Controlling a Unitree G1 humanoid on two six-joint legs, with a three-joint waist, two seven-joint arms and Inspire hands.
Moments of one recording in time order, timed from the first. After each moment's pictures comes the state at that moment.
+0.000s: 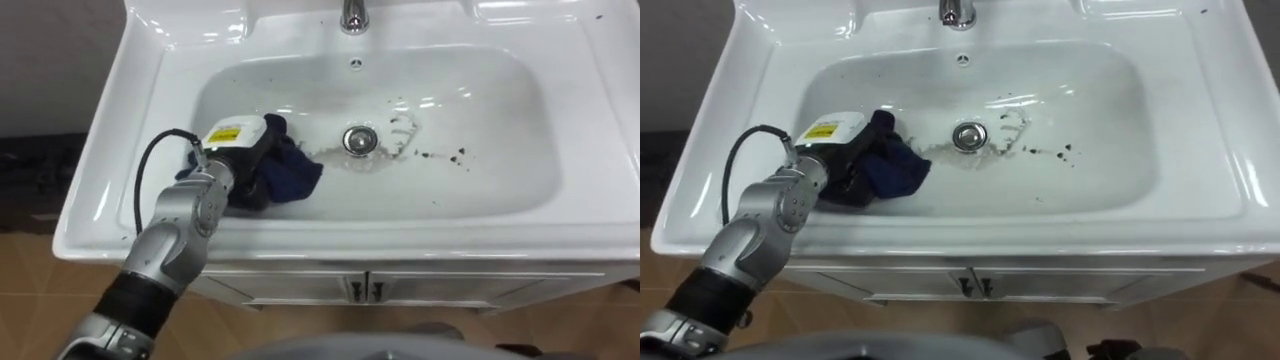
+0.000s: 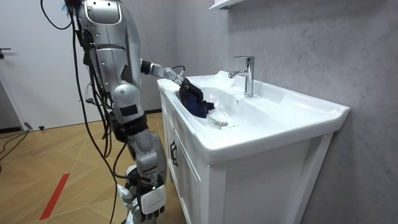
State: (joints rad) left arm -0.11 0.35 -0.38 0.21 0.95 0.17 -0.31; right arm 0.00 -0.34 0.06 1.32 -0.17 0.17 0.31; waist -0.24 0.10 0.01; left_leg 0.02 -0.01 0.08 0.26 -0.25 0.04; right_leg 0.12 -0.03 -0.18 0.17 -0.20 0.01
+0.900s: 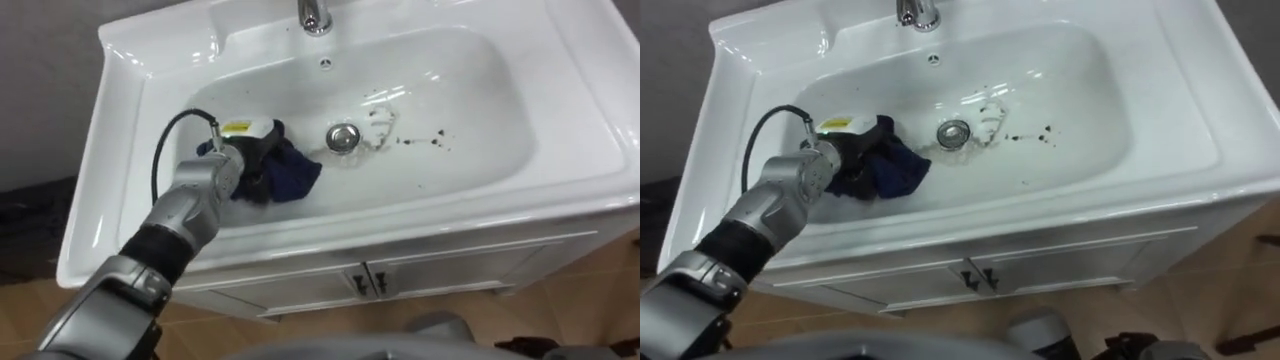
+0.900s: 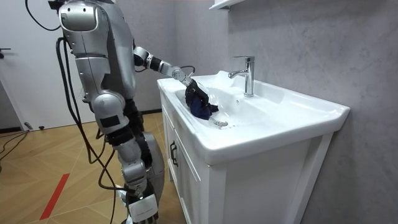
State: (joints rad) left arm -0.40 0.29 -0.52 0.62 0.86 0.18 -0.31; right arm -0.05 -0.38 0.06 1.34 -0.15 0.18 0.28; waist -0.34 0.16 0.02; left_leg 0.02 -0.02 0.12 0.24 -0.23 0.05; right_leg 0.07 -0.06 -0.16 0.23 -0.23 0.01
